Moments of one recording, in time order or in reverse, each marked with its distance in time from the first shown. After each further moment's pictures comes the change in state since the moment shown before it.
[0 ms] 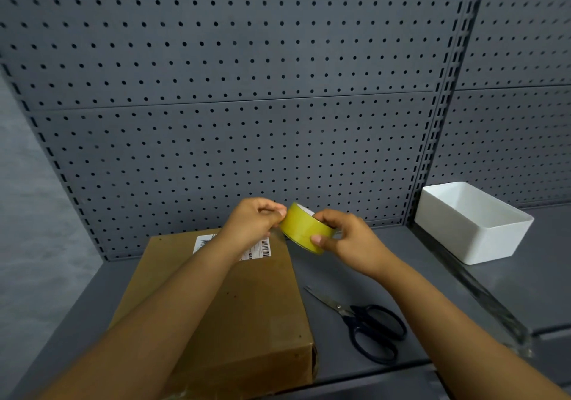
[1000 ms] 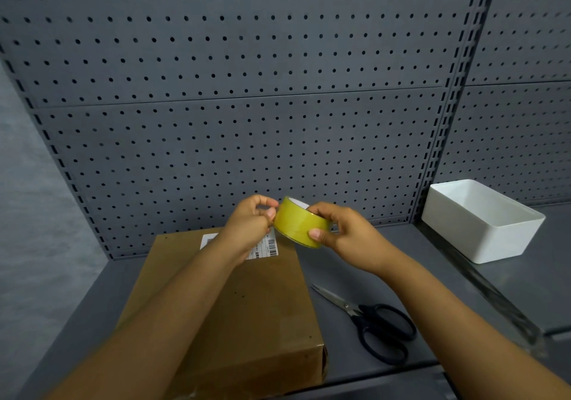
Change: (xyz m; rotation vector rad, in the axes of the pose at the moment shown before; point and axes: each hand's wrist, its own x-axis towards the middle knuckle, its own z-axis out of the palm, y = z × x) left_hand 0.003 -0.013 -0.007 -0.144 0.026 -0.048; right_hand 0.006 -0.018 0.005 -0.003 -0.078 -0.115
